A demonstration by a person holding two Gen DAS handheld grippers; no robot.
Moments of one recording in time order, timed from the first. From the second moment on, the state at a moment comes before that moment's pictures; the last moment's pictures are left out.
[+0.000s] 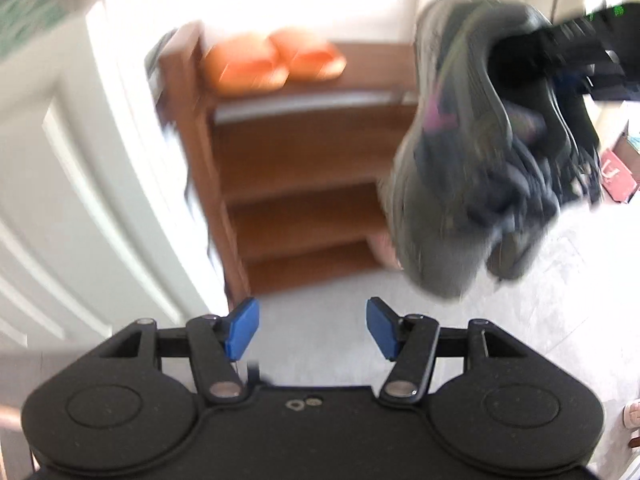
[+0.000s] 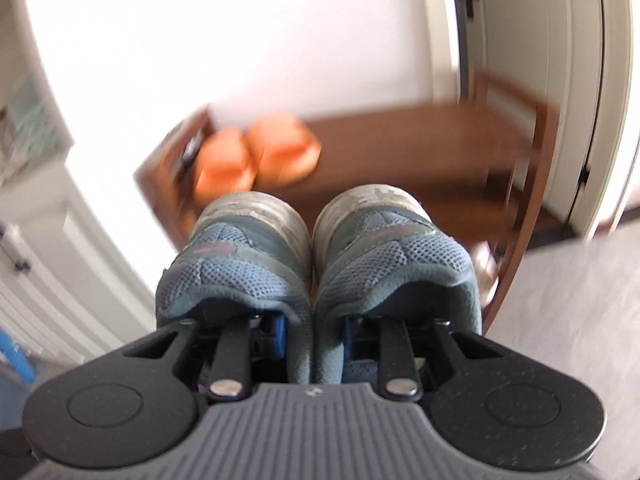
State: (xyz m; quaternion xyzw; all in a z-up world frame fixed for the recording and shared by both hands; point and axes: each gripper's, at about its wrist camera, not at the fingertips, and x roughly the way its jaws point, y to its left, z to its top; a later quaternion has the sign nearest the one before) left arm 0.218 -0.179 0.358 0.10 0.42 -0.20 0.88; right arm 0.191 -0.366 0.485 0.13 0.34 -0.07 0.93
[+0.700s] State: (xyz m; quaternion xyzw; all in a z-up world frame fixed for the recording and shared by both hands) left arm 0.462 -0.296 0.408 0.07 0.49 -0.15 0.86; right arm 0.590 -0.501 0.490 0.07 0.51 -0.07 0.85
